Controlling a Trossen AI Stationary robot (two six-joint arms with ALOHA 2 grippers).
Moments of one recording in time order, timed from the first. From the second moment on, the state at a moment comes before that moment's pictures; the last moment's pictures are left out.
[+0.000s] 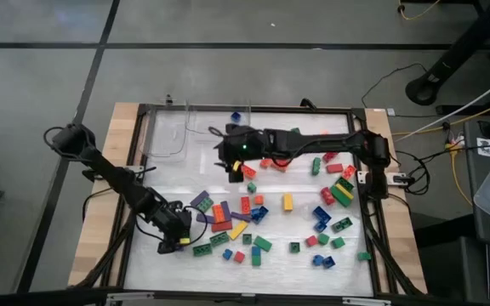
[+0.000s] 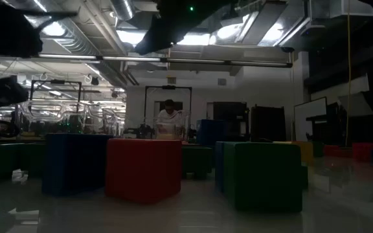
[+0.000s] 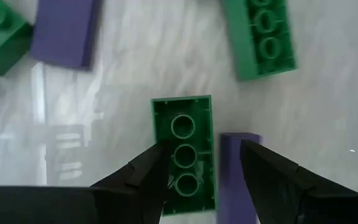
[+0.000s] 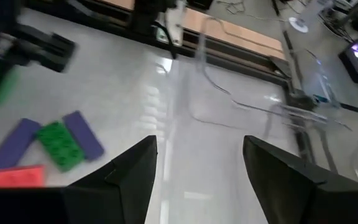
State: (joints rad) left arm -0.64 1.34 0.62 -0.40 0.01 -0.71; right arm -0.05 1.96 1.72 -0.33 0.03 -0.35
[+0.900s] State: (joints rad) left arm -0.57 1.38 0.61 -0.44 -0.06 -0.75; right arm 0.22 1.96 1.72 -0.60 0.03 -0.31
